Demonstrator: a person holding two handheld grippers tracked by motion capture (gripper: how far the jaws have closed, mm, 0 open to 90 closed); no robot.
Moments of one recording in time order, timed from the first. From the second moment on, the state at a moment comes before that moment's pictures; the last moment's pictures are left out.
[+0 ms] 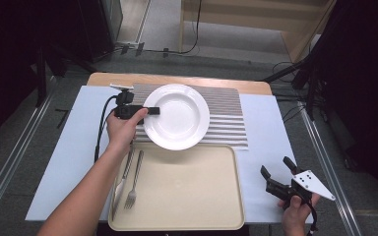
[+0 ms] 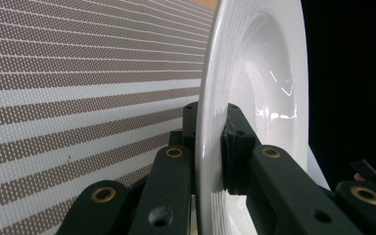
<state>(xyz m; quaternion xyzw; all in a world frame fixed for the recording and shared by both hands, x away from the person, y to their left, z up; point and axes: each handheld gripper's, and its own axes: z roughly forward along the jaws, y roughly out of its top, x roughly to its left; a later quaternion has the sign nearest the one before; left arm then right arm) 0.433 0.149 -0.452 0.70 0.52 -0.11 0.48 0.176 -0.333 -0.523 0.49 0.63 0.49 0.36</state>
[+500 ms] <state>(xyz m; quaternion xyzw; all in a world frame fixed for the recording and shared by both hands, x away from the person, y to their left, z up) 0.406 0.157 -0.449 0.71 0.50 -0.13 0.48 0.175 -0.333 -0.522 0.49 0.63 0.49 0.36</state>
